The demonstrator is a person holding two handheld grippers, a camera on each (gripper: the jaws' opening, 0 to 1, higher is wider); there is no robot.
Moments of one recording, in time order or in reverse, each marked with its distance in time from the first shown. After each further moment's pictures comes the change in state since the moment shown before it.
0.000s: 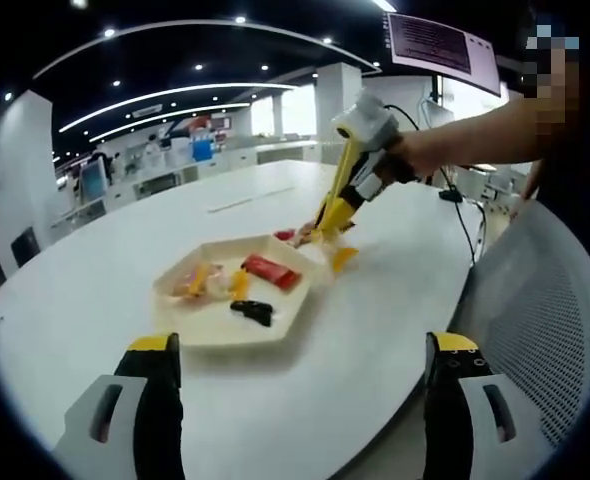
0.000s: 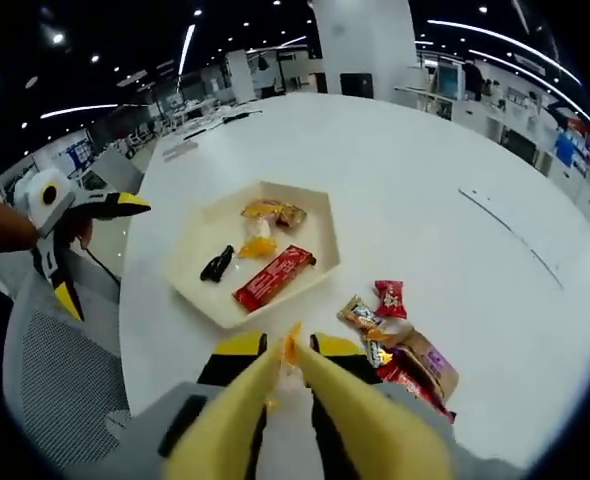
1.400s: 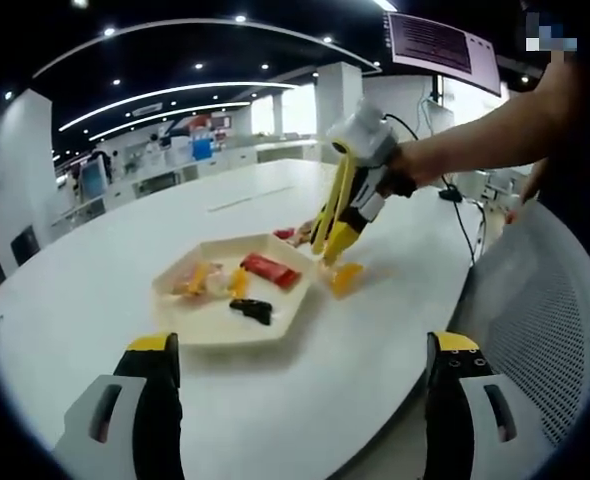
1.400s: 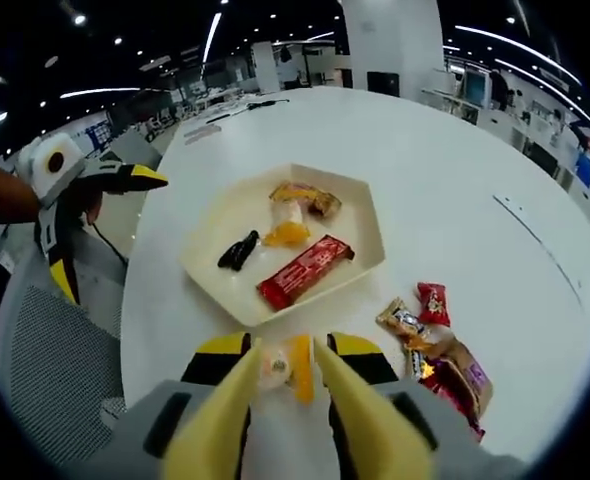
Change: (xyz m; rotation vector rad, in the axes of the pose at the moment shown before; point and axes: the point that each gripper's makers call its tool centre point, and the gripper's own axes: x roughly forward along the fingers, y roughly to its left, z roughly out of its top) left arm 0.000 0.000 -0.001 -0.007 0.003 0.000; right arm 0.036 0.031 -0.018 -0.042 0.047 0.114
